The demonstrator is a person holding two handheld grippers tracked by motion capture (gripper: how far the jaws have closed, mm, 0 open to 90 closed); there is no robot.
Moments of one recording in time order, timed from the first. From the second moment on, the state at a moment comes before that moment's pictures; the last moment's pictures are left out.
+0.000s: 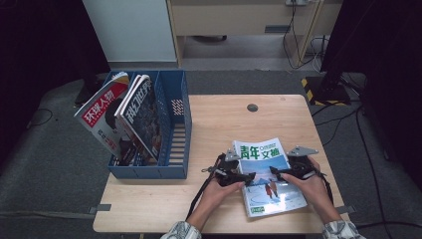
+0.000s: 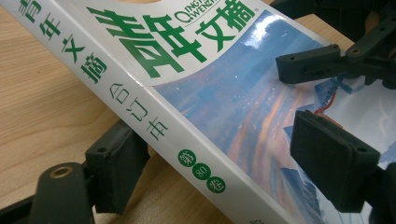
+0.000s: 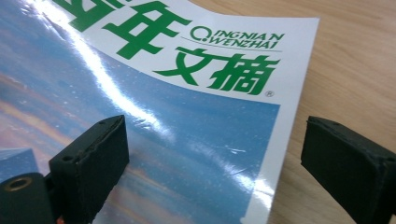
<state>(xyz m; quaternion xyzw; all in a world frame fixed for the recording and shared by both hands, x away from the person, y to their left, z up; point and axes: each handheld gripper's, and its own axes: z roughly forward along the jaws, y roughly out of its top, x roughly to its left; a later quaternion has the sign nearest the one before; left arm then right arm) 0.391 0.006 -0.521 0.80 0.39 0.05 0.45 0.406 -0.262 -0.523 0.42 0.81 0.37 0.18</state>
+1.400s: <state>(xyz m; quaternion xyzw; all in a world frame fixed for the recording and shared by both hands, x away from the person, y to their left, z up) 0.395 0.015 -0.509 0.78 0.41 0.04 0.48 0.389 -0.255 -0.524 0.45 0.81 0.37 0.05</state>
